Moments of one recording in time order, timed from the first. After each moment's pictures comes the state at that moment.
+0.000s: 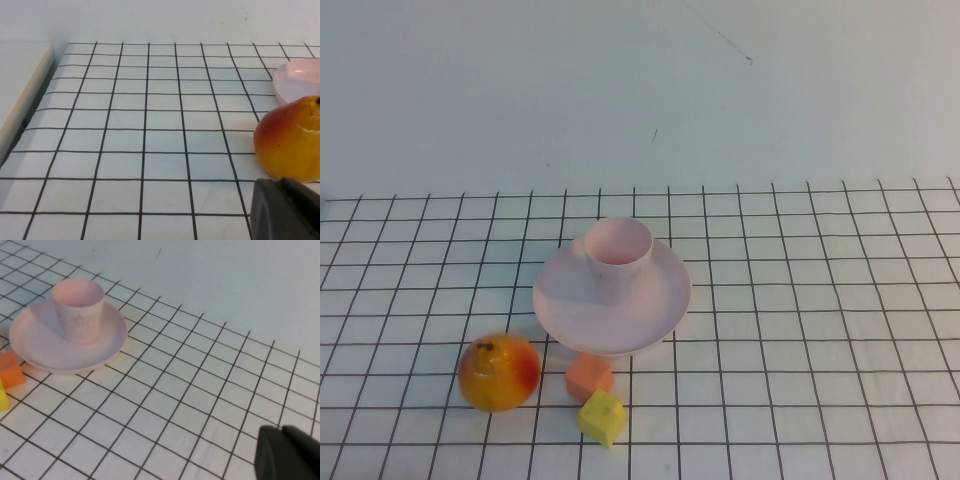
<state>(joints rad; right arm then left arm) 0.59 0.62 -0.57 -0.37 0.54 0.26 0.00 -0.01 0.02 -0.12 0.37 0.01</state>
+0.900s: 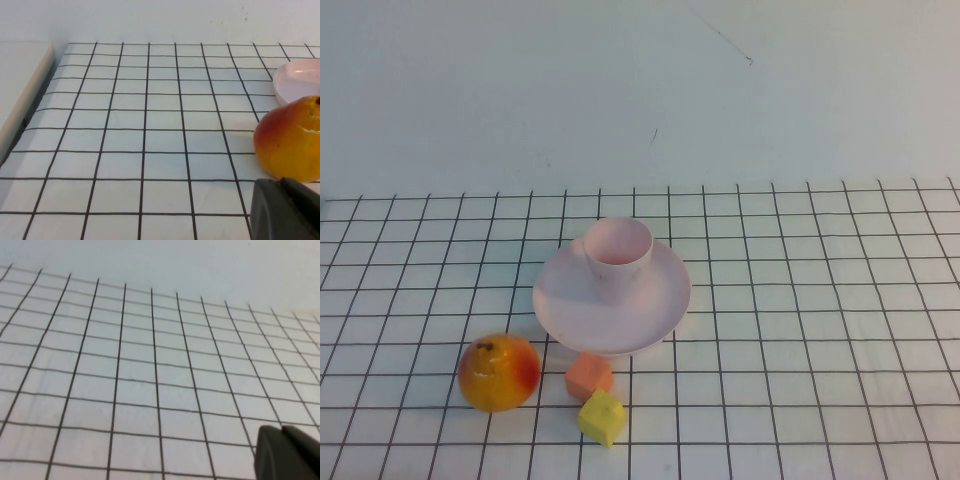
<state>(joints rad) -0.07 0.04 0.01 -0.16 0.36 -0.07 0.00 -0.01 0.02 -0.12 0.37 0.01</state>
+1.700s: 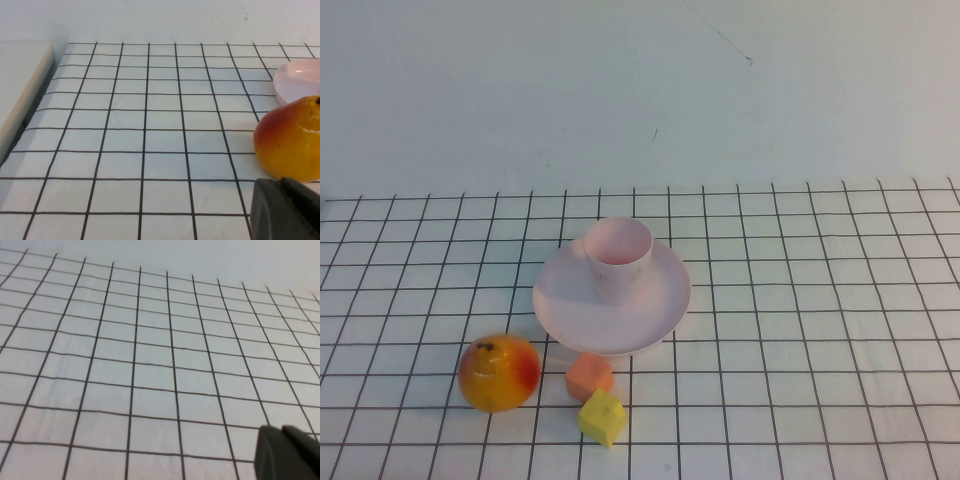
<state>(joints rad) -0.07 -0.01 0.03 -0.06 0.42 -0.13 0.00 -0.01 0.02 -0.12 0.37 0.01</state>
